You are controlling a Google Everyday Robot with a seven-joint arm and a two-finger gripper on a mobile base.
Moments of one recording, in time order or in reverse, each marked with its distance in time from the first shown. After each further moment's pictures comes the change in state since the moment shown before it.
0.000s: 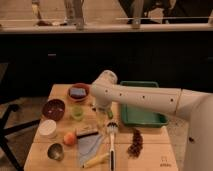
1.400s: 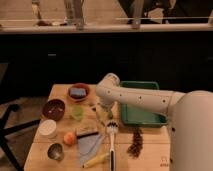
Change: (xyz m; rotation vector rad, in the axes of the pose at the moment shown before) arm 0.014 -0.048 0.062 0.017 0.005 0.133
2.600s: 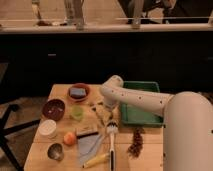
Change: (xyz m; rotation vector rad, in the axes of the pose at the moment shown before) arm 0.016 -0.015 0.044 -0.059 0.005 0.062
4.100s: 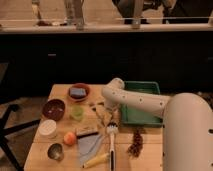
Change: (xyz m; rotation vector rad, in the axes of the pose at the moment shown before) arm 0.008 0.003 0.017 -0.020 0.005 -0.002
